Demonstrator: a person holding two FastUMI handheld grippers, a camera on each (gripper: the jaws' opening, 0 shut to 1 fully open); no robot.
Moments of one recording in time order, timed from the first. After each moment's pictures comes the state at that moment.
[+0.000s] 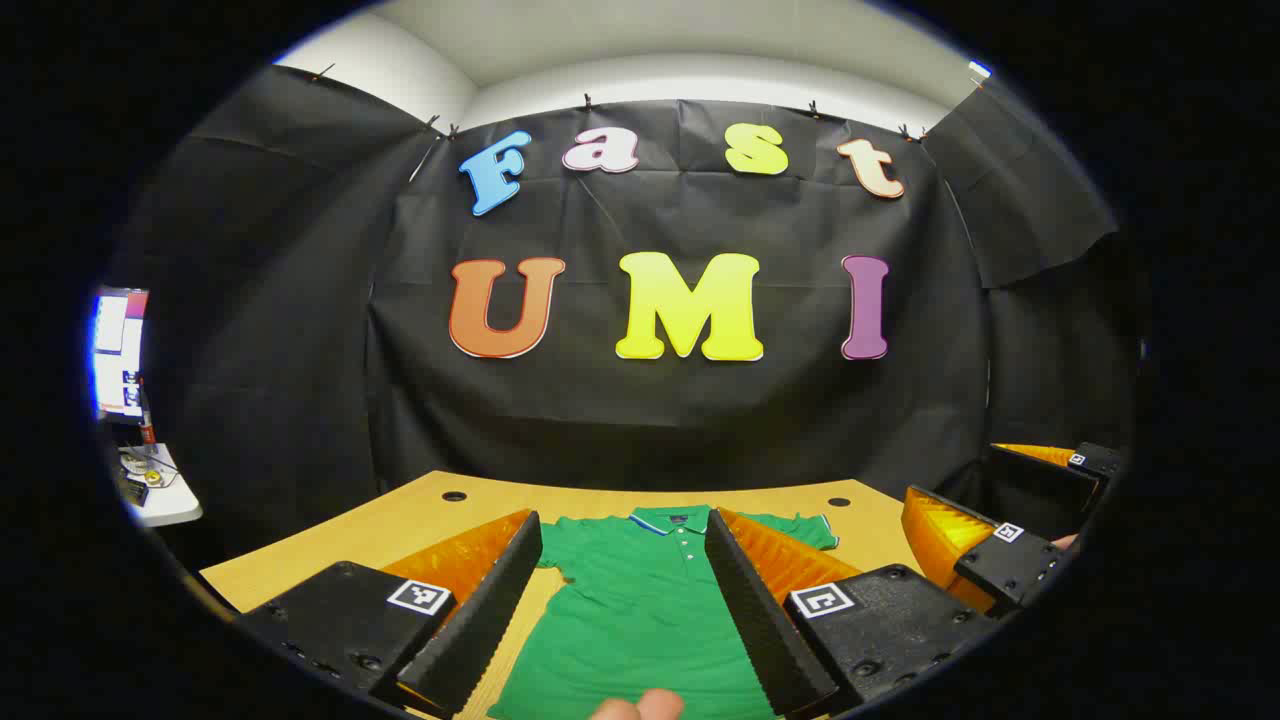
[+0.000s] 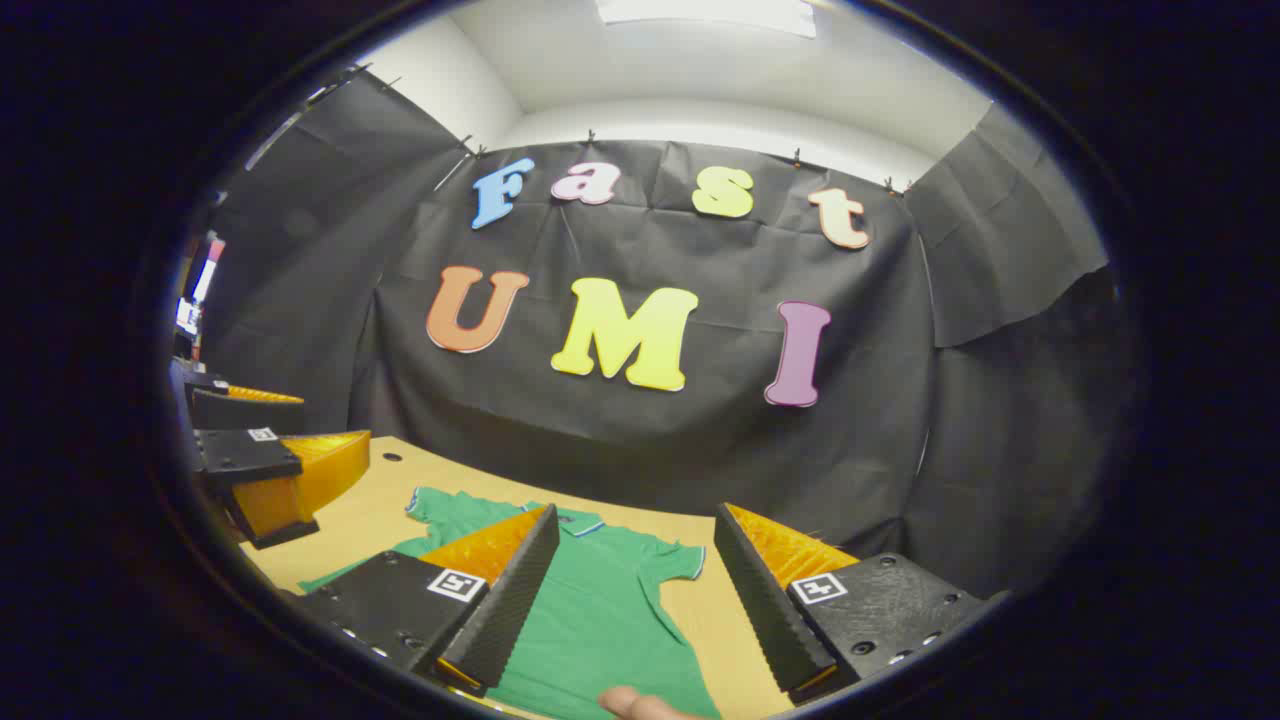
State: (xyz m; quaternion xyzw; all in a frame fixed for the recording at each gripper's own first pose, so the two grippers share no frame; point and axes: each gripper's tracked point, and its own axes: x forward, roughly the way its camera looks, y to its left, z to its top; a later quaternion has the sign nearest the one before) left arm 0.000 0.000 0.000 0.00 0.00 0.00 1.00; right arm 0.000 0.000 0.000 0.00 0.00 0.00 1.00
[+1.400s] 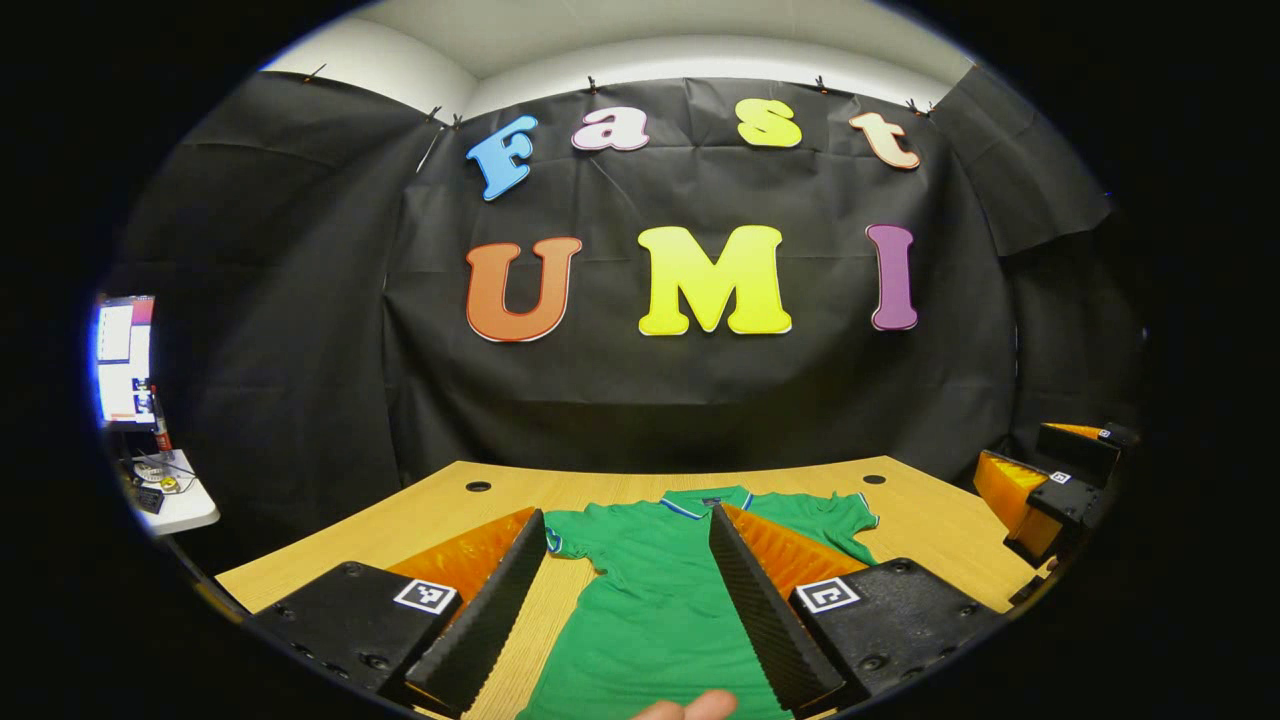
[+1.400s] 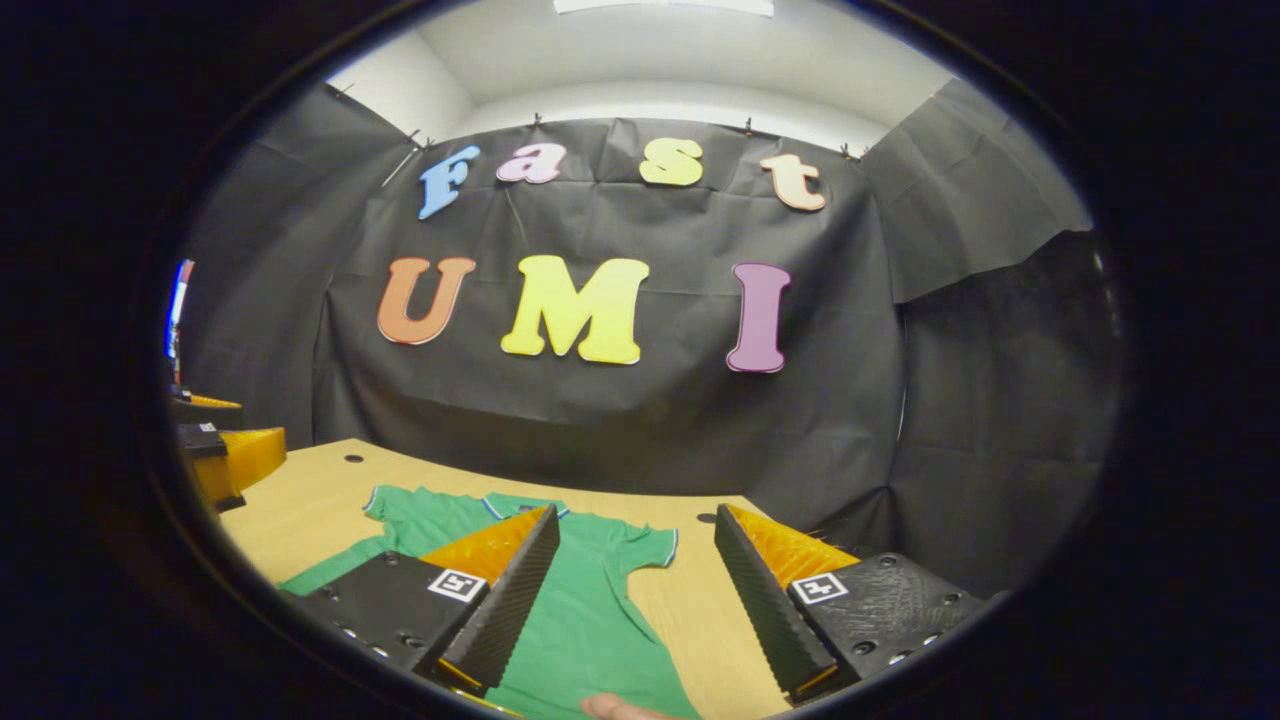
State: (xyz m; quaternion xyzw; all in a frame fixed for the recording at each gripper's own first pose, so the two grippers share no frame) left arm 0.020 0.011 -0.026 0.01 0.03 0.01 1.00; right arm 0.050 -0.061 -0.029 0.05 0.02 -0.05 1.00
